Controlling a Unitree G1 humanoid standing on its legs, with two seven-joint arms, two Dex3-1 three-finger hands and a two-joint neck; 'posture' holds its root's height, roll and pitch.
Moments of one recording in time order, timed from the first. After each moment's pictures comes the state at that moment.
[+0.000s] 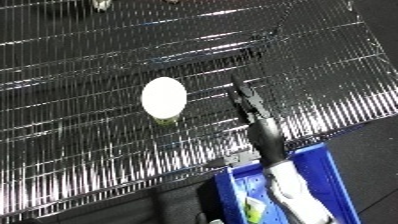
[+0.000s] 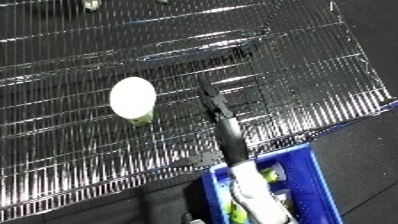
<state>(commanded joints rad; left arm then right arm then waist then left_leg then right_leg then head) -0.19 0.46 -0.18 0.04 -0.79 -0.18 -0.05 -0.57 -0.44 0.25 0.19 0.31 -0.21 -0.24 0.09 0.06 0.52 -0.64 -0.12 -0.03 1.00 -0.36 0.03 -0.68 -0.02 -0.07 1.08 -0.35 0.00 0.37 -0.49</state>
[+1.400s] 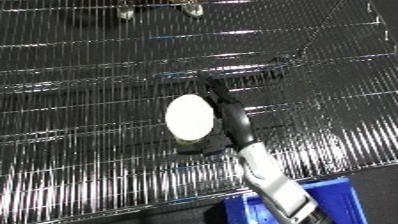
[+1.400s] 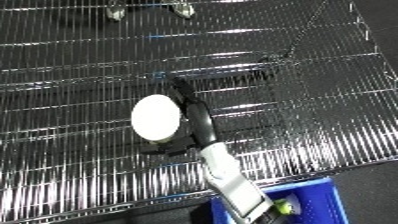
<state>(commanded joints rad) -0.28 0.44 -0.29 0.06 -0.79 -0.22 -0.02 -1.01 -0.43 0.42 0.49 0.35 -0.05 -0.19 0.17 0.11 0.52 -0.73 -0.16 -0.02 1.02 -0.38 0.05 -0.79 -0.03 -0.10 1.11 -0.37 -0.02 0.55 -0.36</state>
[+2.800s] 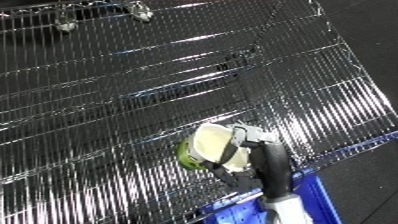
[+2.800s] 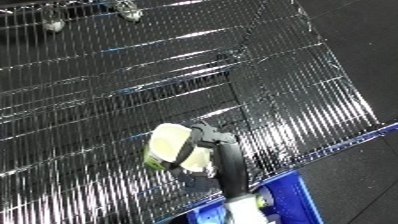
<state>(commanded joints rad) -0.20 0.43 -0.16 0.04 -0.74 -0.27 -0.01 -0.50 -0.47 0.15 -0.07 0.24 -0.24 -0.35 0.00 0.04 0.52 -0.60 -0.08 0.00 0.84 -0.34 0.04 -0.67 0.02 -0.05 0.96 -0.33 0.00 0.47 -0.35</state>
